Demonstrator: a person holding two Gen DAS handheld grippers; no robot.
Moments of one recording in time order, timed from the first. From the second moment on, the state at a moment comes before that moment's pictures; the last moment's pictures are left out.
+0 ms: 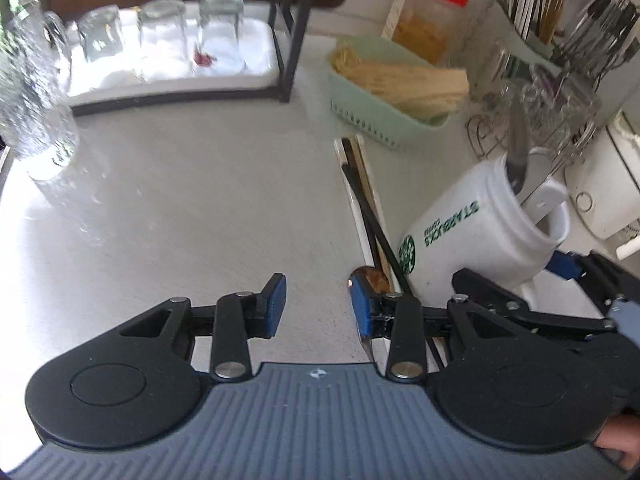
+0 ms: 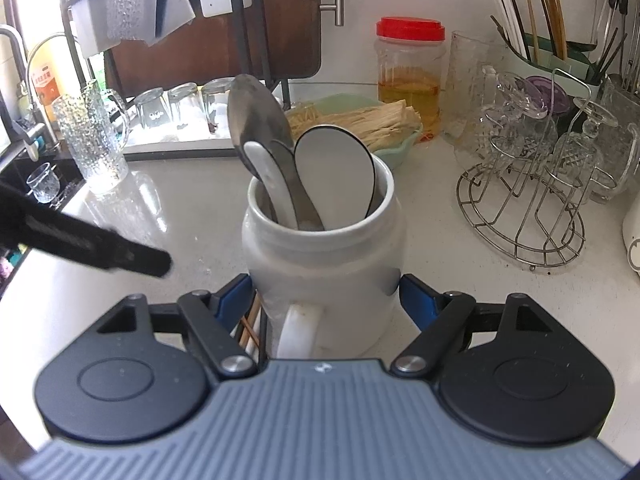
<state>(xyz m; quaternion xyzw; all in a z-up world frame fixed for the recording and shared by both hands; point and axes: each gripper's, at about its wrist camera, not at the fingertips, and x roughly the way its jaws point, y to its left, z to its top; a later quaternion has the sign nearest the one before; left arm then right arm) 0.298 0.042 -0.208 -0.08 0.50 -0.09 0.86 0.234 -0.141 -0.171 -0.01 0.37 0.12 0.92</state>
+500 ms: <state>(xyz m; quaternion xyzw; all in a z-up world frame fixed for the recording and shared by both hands) 0.303 0.019 -0.238 -0.08 0.52 -0.11 0.85 0.235 -0.155 -0.166 -0.02 0.40 0.12 0.91</state>
